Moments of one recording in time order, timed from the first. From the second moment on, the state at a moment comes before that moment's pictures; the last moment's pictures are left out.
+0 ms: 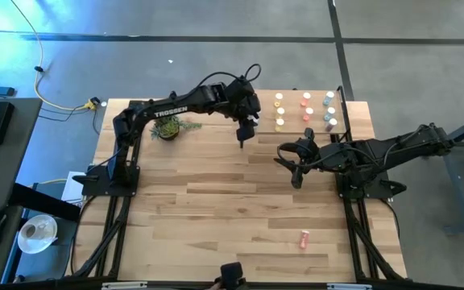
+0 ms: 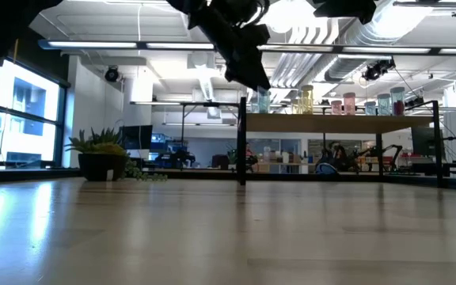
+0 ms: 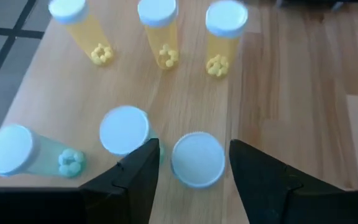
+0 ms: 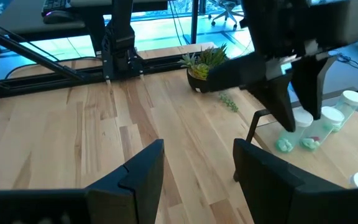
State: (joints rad) left arm 0.48 2.02 1.89 -0.71 0.09 0.23; right arm 0.24 0.96 0.88 -0.32 0.52 0.20
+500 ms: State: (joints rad) left arm 0.47 2.01 2.07 -0.89 0.08 0.23; right arm 0.24 0.96 0.88 -0.32 0.52 0.21
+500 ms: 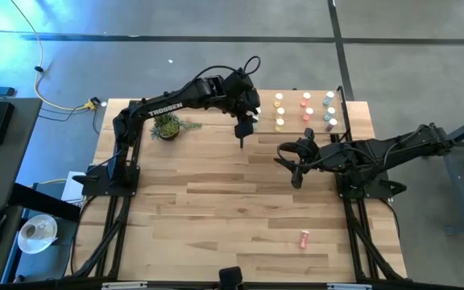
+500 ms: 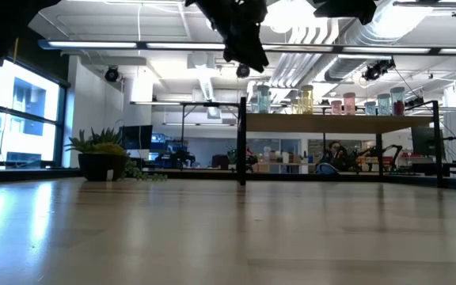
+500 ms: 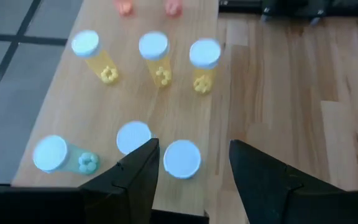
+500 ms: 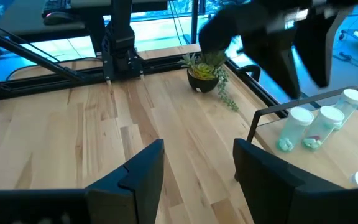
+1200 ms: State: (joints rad) left arm 0.38 1.81 1.90 -0.93 0.08 0.16; right arm 0.30 1.00 0.88 -0.66 0.17 0.87
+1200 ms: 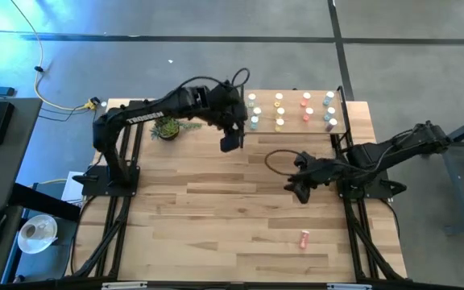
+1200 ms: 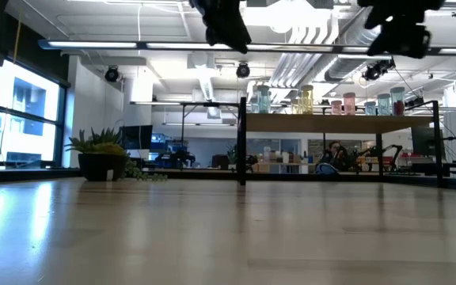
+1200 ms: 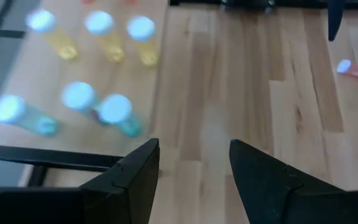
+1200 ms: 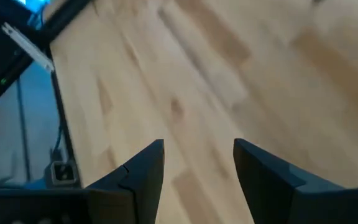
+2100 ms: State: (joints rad) left arm 0.20 1.73 1.58 -0.63 0.07 0.13; right arm 0.66 1.29 0.88 -0.82 0.01 1.76
